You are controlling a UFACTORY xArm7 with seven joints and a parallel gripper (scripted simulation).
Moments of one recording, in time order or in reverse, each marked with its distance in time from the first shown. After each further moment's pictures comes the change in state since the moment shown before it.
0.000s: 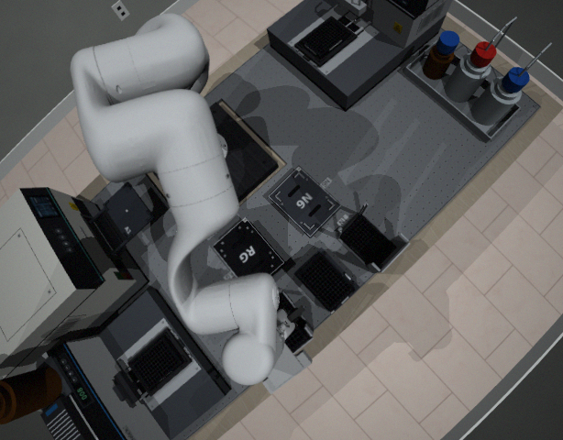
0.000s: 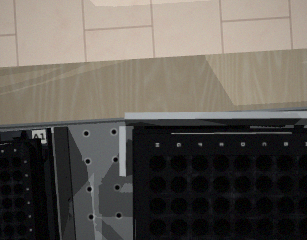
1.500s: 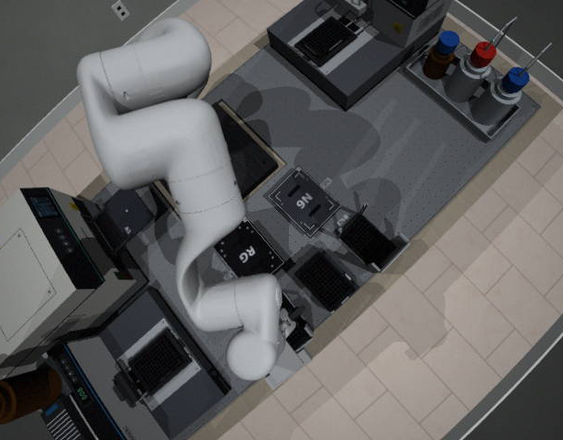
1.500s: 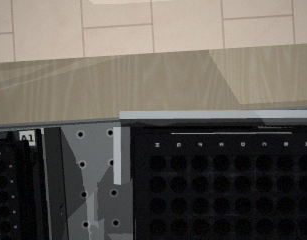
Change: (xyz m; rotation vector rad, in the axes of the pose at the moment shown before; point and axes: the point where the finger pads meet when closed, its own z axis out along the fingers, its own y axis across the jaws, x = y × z) arm 0.000 0.000 0.021 0.000 0.000 0.000
